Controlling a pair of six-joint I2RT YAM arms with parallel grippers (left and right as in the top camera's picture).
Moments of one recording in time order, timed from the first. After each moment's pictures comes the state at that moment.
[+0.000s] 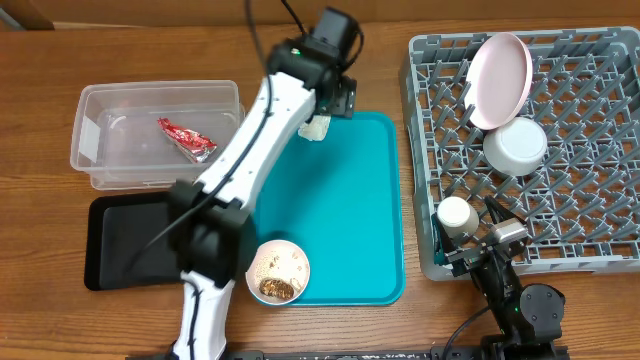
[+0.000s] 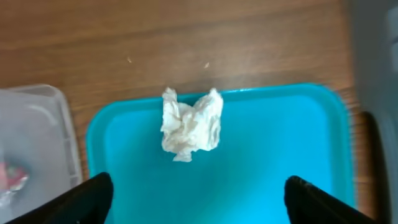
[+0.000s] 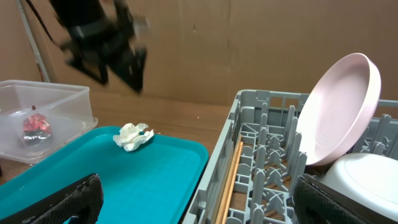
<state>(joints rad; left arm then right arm) -0.48 2.21 2.12 -1.13 -0.18 -0.36 0.10 0.01 0.02 -0.01 -0.24 0.02</state>
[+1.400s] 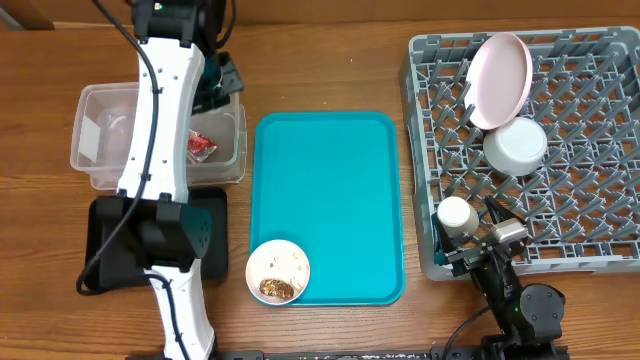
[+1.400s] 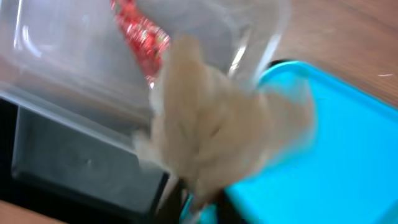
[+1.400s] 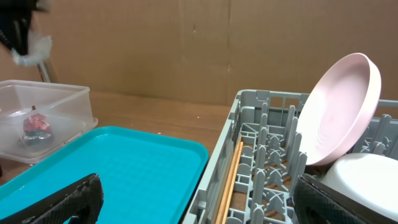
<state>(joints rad) -0.12 2.19 2.42 -1.69 -0.14 -0.58 0.10 0.01 0.02 -0.01 -0.24 0.02</state>
